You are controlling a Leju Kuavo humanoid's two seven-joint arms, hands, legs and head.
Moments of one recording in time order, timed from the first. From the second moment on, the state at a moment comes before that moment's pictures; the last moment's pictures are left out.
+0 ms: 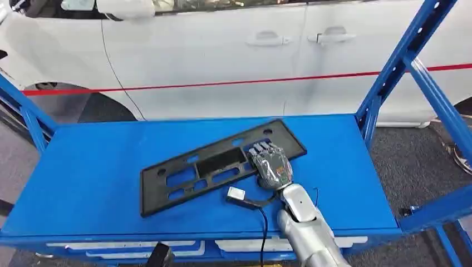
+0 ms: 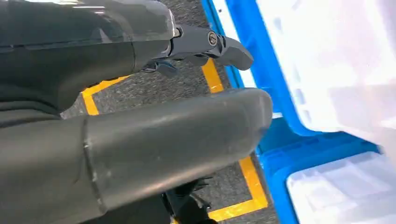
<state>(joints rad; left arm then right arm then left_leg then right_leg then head) -0.19 -0.22 0.82 -0.22 -1.06 0.05 -0.46 -0.44 0.21 0.16 -0.88 1.41 -0.70 -0.32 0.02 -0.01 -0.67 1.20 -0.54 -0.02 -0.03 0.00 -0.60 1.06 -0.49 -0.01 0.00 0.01</state>
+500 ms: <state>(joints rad) -0.20 -0.22 0.82 -0.22 -1.04 0.11 -0.49 -0.44 0.22 0.11 -0.92 1.40 -0.70 -0.39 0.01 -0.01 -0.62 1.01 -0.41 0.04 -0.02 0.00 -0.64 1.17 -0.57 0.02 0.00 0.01</state>
